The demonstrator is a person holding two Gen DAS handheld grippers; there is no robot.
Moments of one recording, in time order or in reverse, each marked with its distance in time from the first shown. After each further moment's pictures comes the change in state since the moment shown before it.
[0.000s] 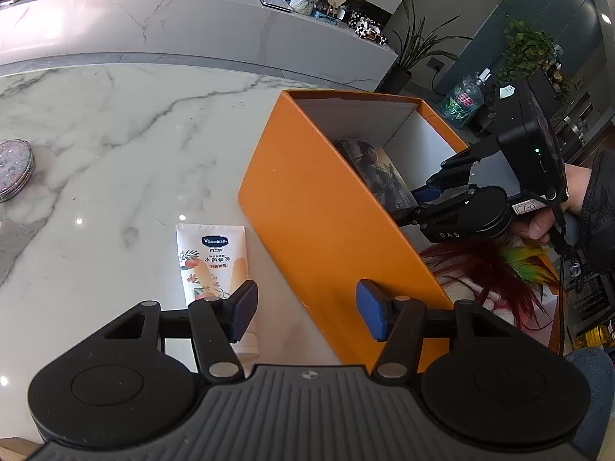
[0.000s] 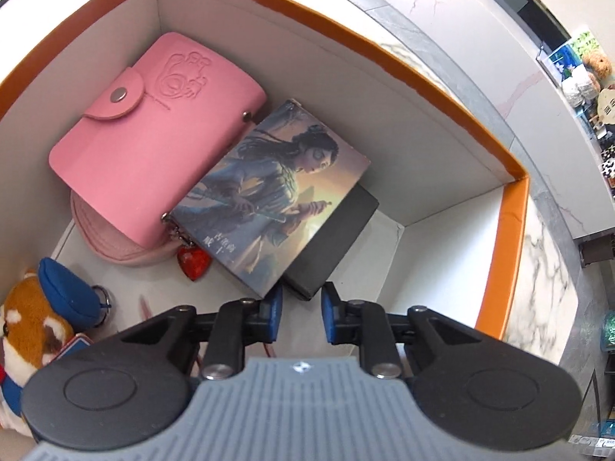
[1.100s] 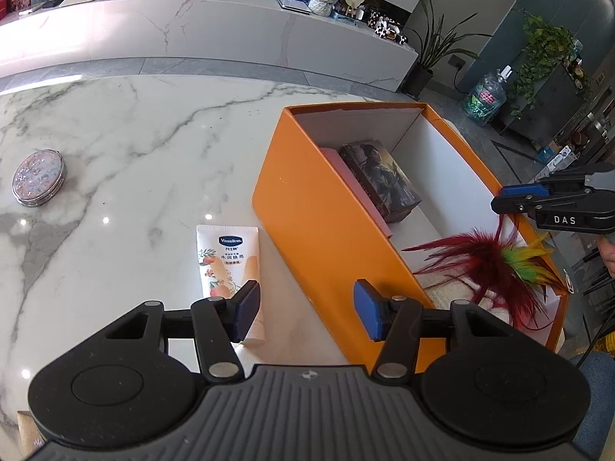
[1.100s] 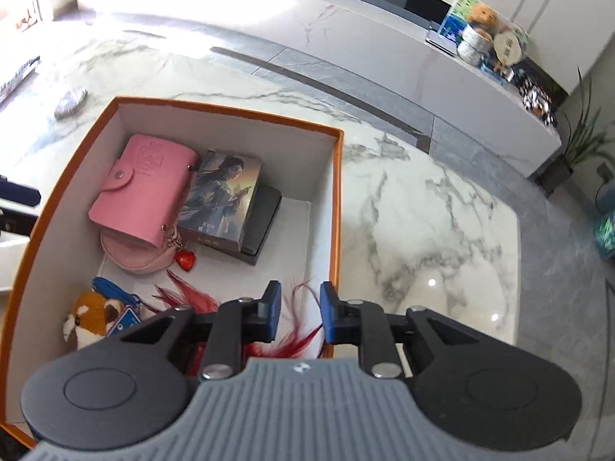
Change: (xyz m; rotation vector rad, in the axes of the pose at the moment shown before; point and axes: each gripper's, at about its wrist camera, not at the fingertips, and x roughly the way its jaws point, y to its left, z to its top) left arm -0.020 -0.019 0.007 -0.007 0.020 0.099; right arm -0.084 0.008 -0.059 0.400 -0.185 -0.051
